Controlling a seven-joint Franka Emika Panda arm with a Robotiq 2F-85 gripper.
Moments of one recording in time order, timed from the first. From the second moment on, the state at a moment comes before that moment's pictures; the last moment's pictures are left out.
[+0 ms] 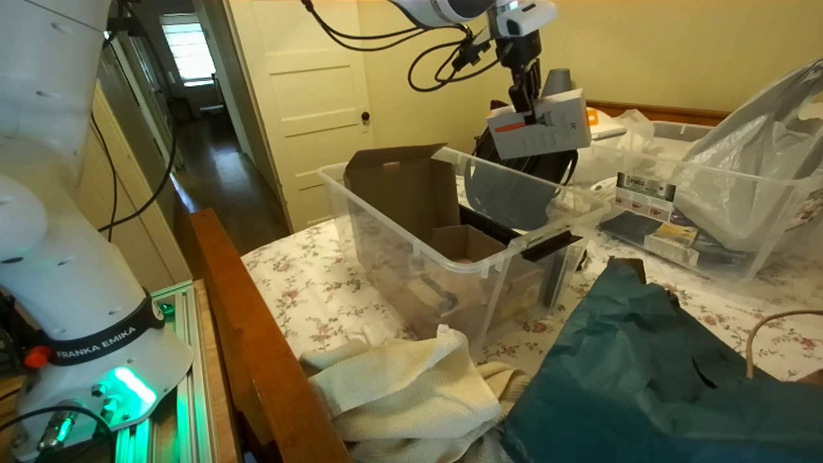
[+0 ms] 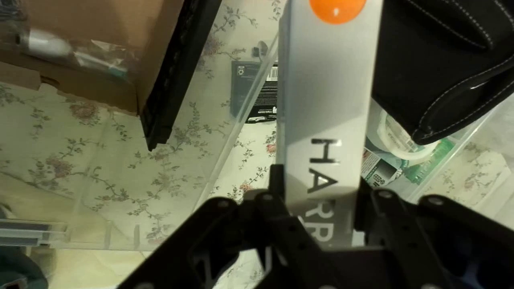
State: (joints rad) arm 0.04 0.55 -0.14 -1.37 0.02 2.29 1.03
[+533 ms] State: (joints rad) arm 0.05 0.73 -0.14 -1.11 0.02 2.19 1.05
